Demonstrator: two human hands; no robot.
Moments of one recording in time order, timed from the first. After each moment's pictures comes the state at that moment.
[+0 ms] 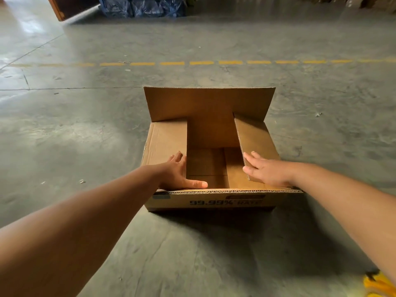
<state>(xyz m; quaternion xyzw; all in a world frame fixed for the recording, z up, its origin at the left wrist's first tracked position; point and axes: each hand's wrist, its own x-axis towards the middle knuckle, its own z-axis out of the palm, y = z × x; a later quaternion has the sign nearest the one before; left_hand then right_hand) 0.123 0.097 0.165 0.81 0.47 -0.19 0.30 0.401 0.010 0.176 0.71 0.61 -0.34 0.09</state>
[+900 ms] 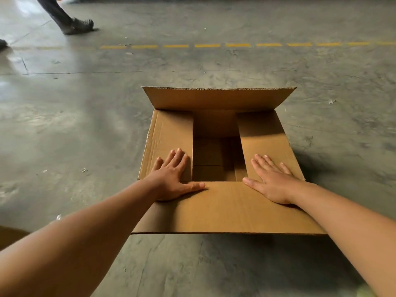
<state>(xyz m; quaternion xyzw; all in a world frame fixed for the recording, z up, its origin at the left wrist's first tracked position) 0.091 0.092 0.101 0.85 0.47 -0.16 0.21 0.391 -0.007 0.113 0.72 0.63 -0.25 0.13</state>
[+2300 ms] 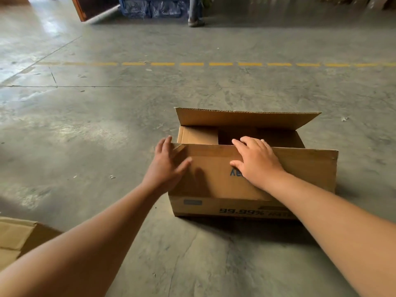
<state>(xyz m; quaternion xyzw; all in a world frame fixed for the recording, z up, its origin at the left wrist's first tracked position) 0.015 0.104 0.138 0.72 0.58 0.25 0.29 0.268 0.053 0.169 0.71 0.71 0.00 -0.05</state>
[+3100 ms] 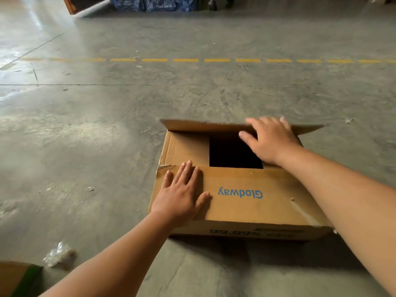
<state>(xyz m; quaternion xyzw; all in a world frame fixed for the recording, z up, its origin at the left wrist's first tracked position) 0.079 0.109 0.078 0.87 0.49 0.02 0.09 0.354 0.146 0.175 0.75 0.66 0.03 -0.05</state>
